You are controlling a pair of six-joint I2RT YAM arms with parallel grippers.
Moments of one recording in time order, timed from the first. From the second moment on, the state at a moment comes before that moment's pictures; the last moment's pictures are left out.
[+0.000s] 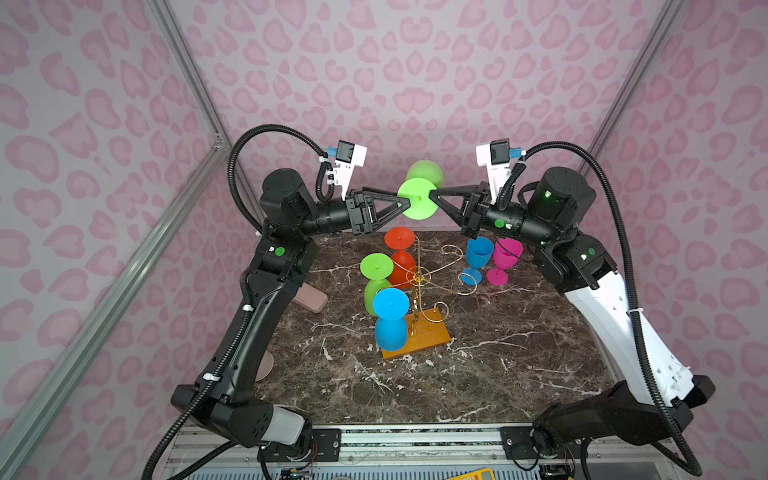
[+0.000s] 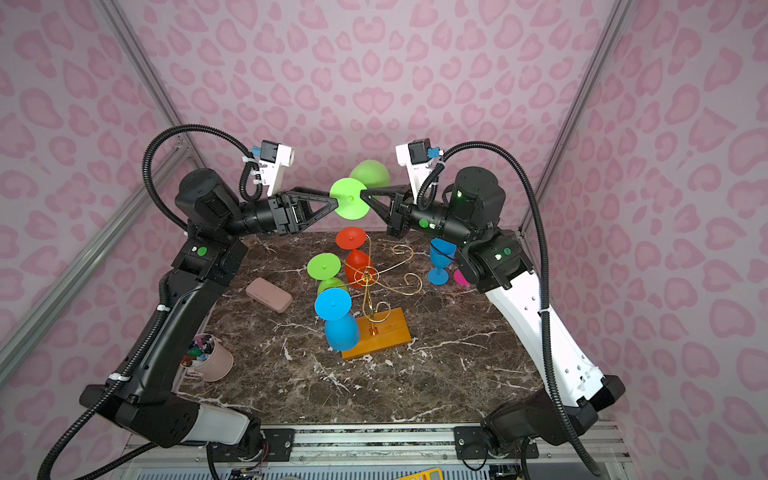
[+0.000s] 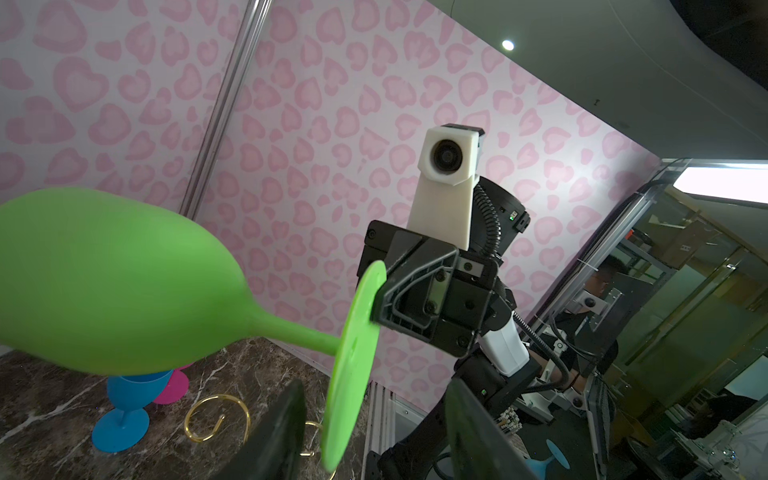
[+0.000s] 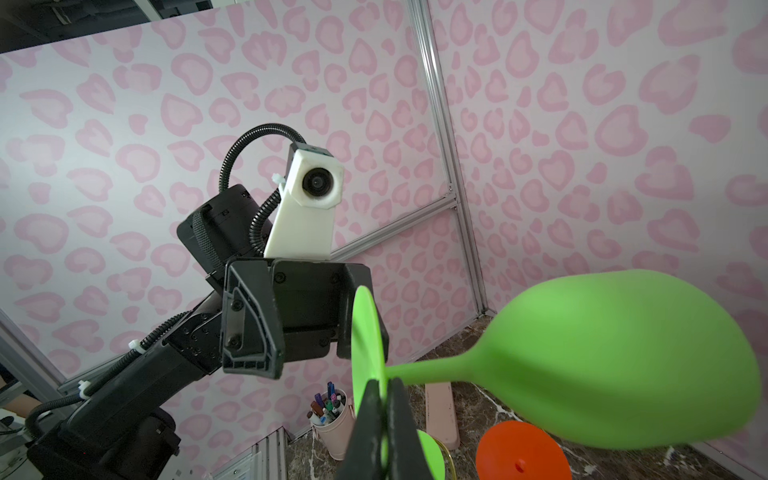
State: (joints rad) left arm -0.35 1.45 1.78 -0.07 1.07 -0.75; right arm 0.58 1.46 1.90 -0.35 -0.57 0.37
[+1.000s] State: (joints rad) left arm -0.37 1.47 1.83 -0.03 1.01 -0.90; right arm 0.59 1.27 1.70 -0.31 -0.39 0.23
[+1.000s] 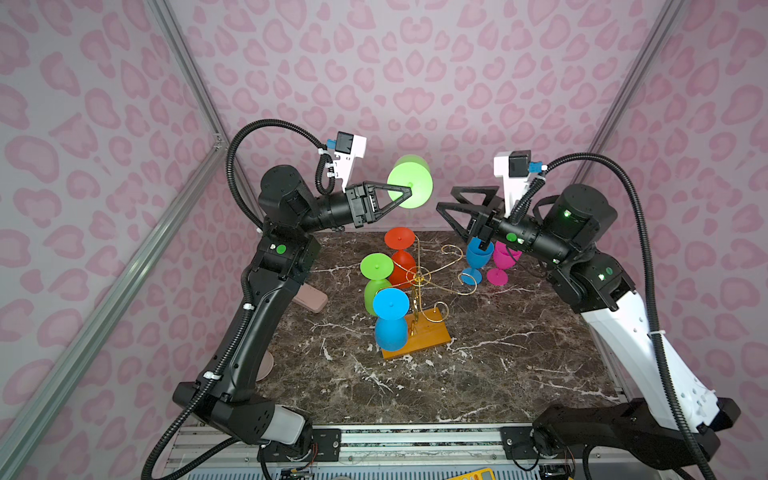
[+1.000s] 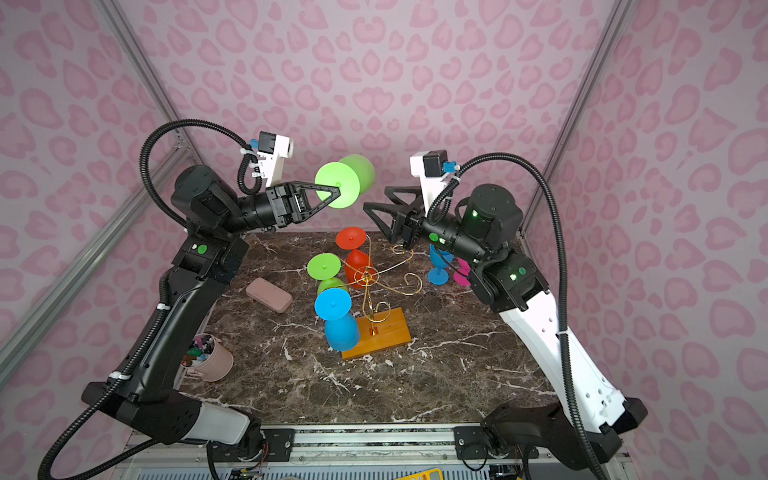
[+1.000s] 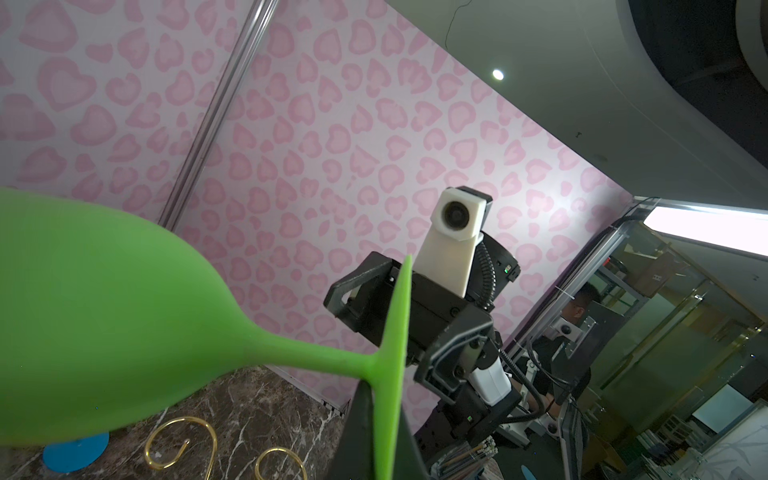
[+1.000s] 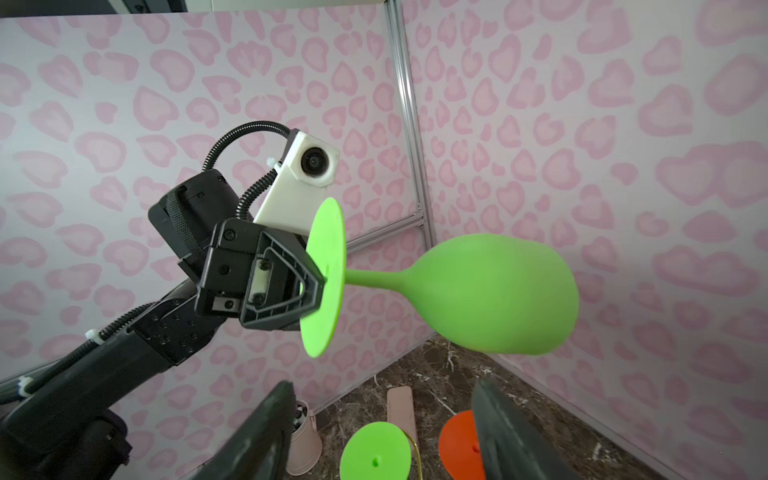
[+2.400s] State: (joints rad) left arm -0.37 1.49 1.86 0.13 0.97 -1.32; right arm 0.64 1.61 1.65 0.33 -0.21 -0.28
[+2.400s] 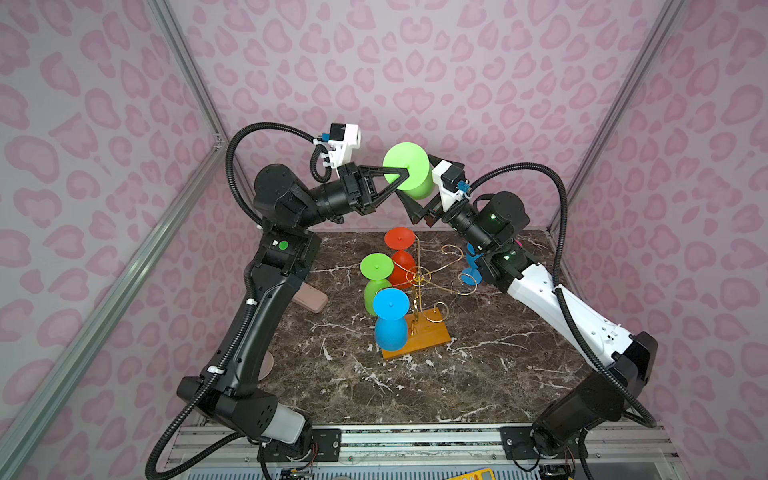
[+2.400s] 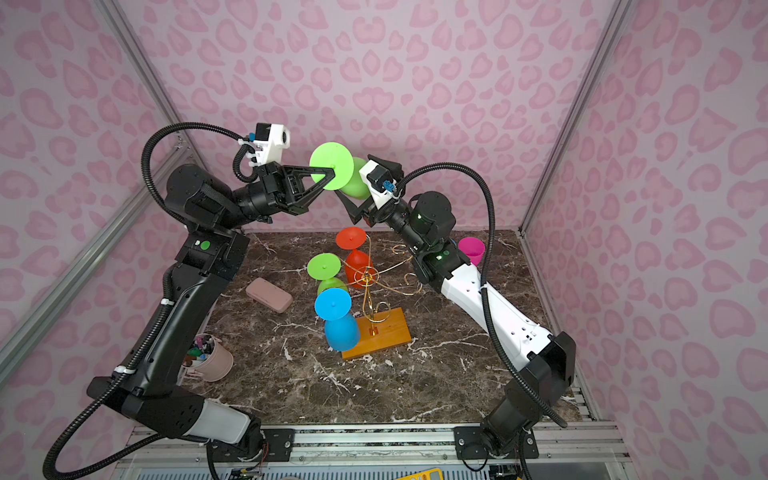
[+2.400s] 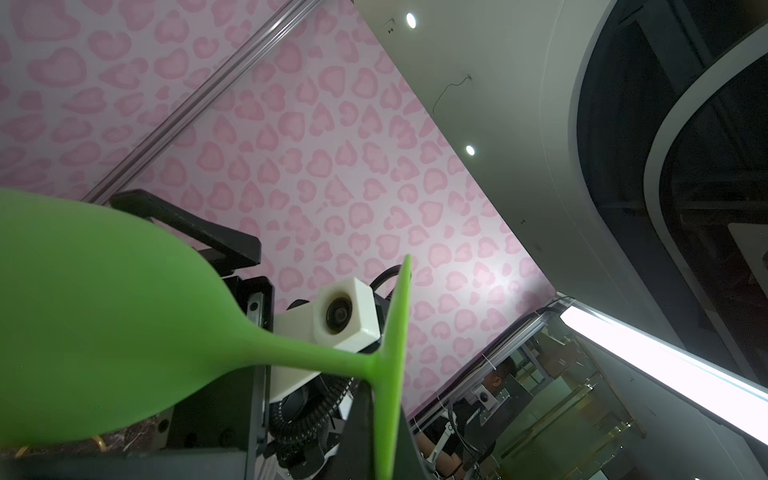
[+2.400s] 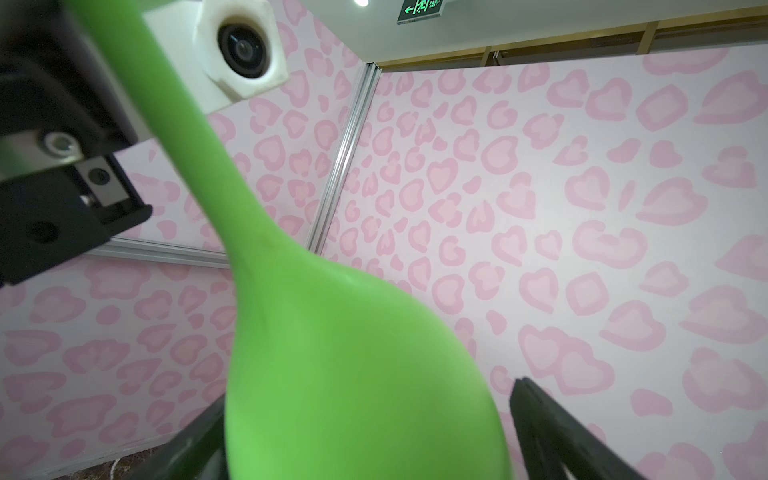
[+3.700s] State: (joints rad) left arm -0.39 1.33 1.59 0.15 0.58 -0.50; right arm 0.58 1.39 1.98 -0.67 -0.01 -0.18
